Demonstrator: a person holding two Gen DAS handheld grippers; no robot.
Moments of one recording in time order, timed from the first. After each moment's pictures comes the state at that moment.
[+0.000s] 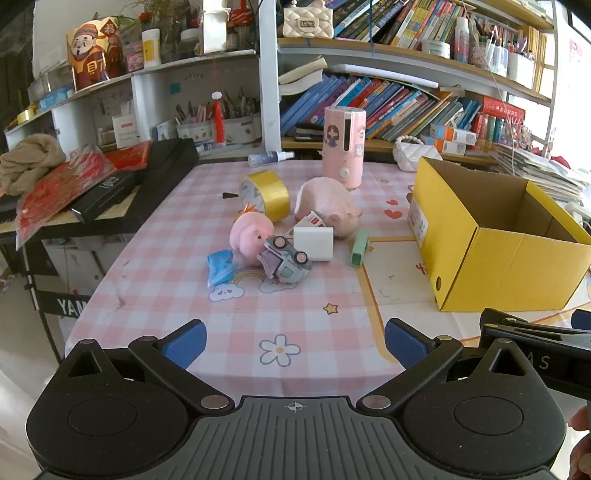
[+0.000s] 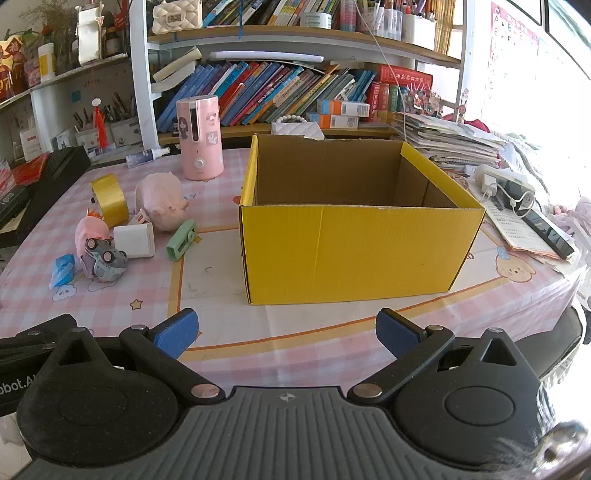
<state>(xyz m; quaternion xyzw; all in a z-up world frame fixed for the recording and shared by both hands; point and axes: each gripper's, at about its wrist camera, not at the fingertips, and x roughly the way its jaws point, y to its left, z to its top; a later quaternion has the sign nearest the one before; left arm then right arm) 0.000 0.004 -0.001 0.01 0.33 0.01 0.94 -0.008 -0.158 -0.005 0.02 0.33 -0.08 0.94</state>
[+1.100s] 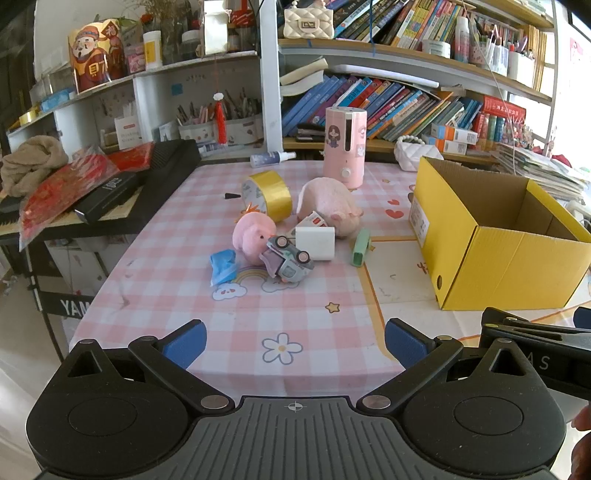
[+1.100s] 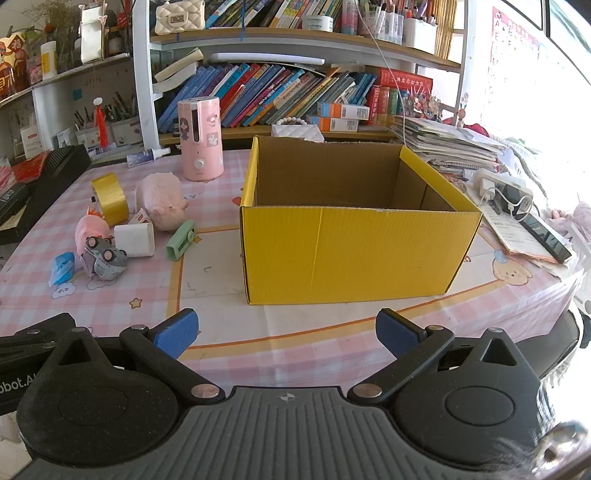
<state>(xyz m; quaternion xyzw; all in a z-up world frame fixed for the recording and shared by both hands) -0.004 0.008 -0.001 0.01 0.33 0.01 0.94 -0.011 -0.158 -0.004 0.02 0.32 -0.08 0.94</state>
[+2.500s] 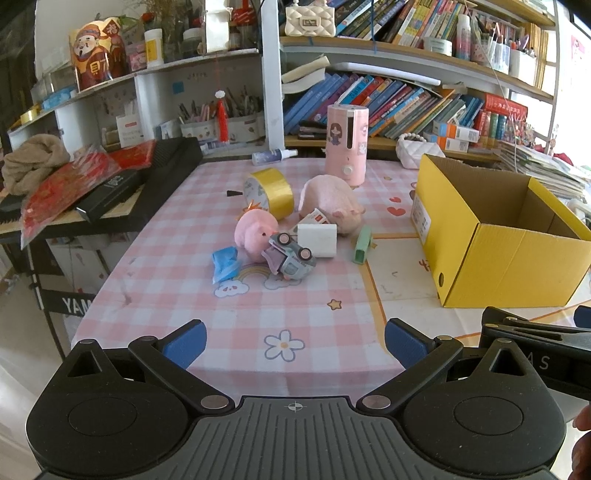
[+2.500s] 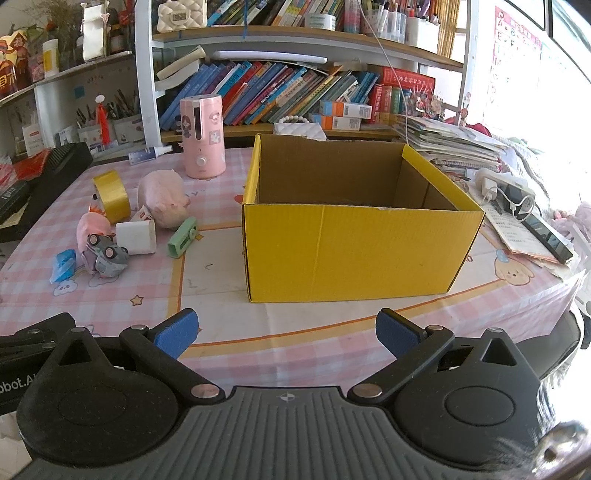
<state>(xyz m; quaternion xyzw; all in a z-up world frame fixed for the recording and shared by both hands) -0.003 0.004 -0.002 0.01 0.34 0.01 0.94 -0.010 -0.160 -0.005 0.02 0.33 -0.07 0.94</state>
